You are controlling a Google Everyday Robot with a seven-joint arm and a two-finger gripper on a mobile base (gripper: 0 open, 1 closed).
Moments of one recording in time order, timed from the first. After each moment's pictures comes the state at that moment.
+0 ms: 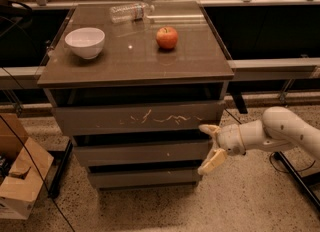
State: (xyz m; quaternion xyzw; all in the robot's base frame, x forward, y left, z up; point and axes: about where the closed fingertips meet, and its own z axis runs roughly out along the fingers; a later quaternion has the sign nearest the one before) arm 0.537 -0.143 0.608 -0.53 0.69 0.36 0.35
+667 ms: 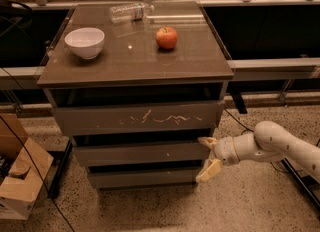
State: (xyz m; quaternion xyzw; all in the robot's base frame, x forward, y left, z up) arm 0.546 -0.150 0.527 -0.51 0.71 0.36 0.33
